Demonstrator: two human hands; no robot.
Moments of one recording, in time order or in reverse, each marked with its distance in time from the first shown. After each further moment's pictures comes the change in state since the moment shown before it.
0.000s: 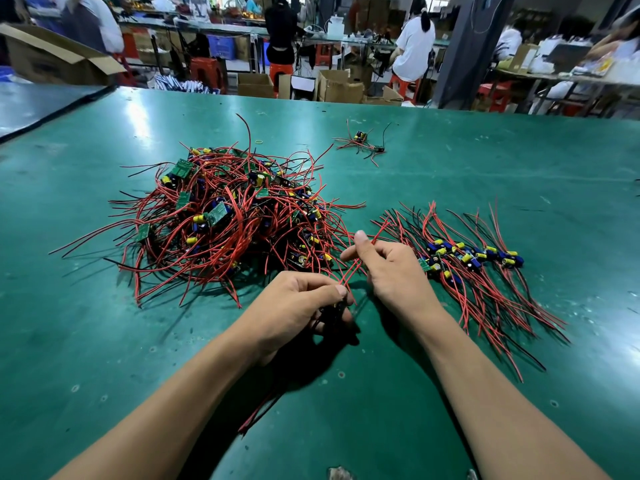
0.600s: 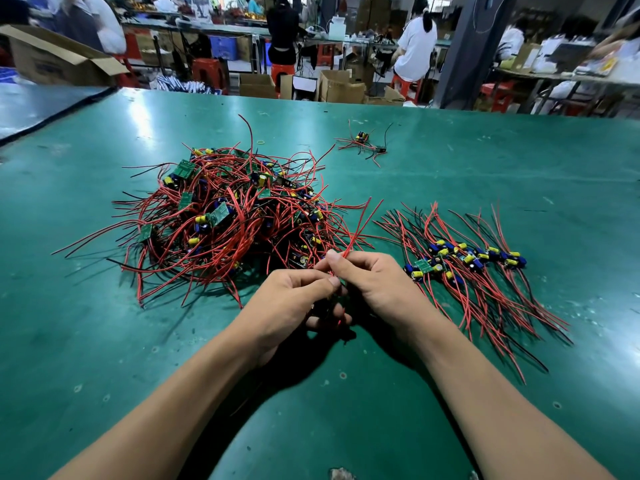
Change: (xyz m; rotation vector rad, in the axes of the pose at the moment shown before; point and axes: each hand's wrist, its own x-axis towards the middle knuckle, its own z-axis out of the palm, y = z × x) left_hand 0.002 -0.003 -0.003 -0.141 0.088 0.019; right_hand -0.015 -0.008 0.013 0.516 -0.406 0.201
